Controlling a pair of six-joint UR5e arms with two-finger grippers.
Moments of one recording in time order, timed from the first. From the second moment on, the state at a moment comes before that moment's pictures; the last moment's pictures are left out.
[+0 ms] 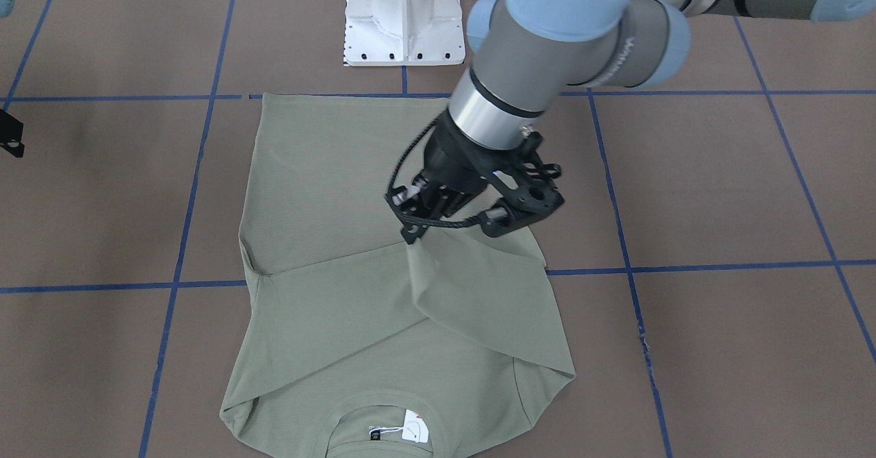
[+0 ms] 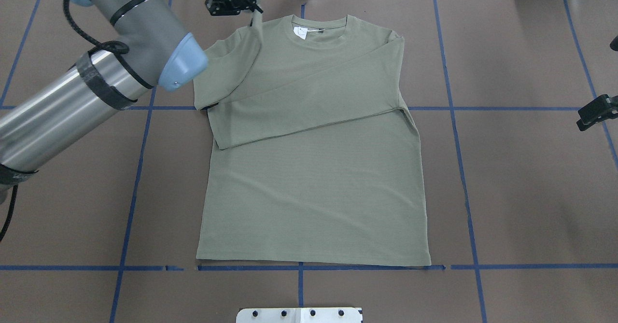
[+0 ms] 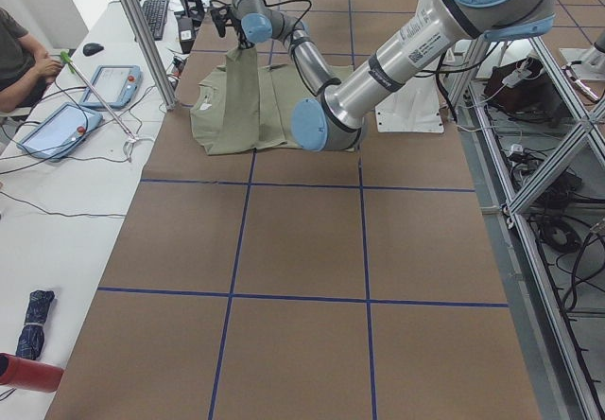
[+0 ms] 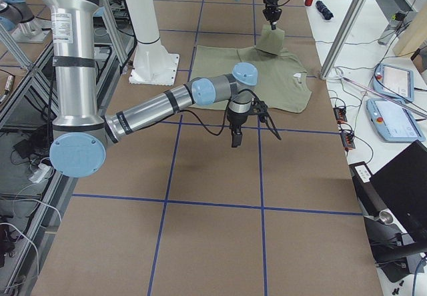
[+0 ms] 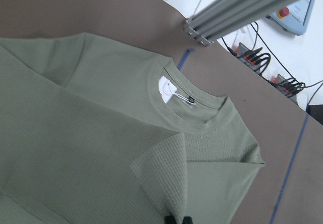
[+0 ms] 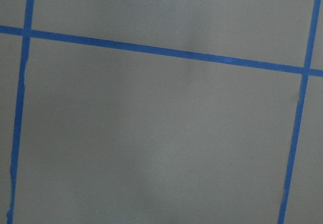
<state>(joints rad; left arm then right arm) -0.82 -2.59 -1.42 -1.87 -2.12 -1.75 1.20 -1.57 2.00 -1.77 2.22 0.32</state>
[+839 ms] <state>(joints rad) -0.62 -2.64 -1.28 -2.03 -1.95 -1.89 1.20 -1.56 2.00 -1.77 2.22 0.33</state>
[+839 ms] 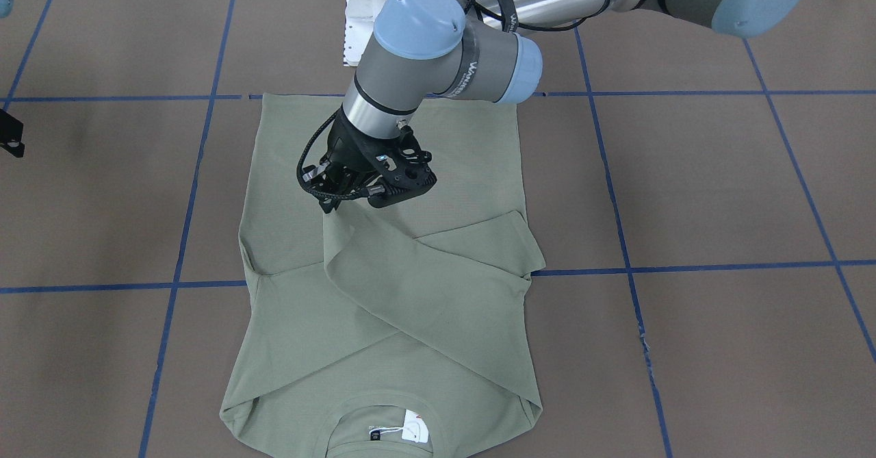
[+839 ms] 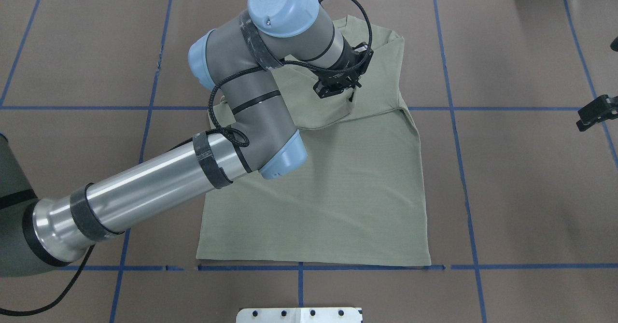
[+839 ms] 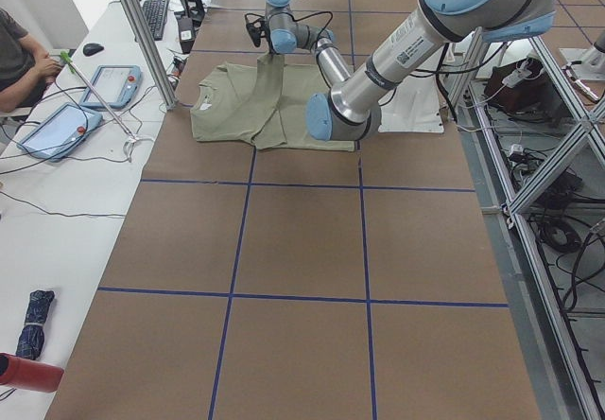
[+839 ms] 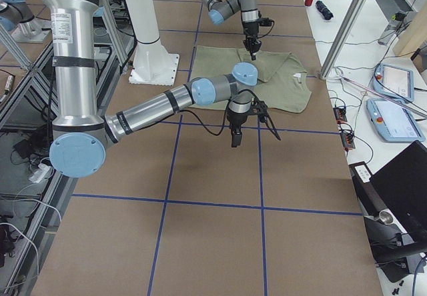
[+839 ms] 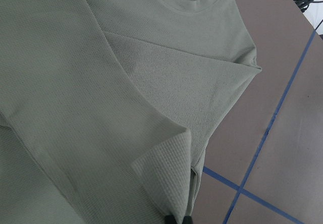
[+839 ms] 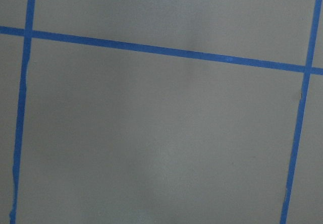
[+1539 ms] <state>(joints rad) -0.47 -2.73 -1.08 -2.19 -1.77 -1.90 1.20 -1.53 2.00 -1.77 2.24 0.33</state>
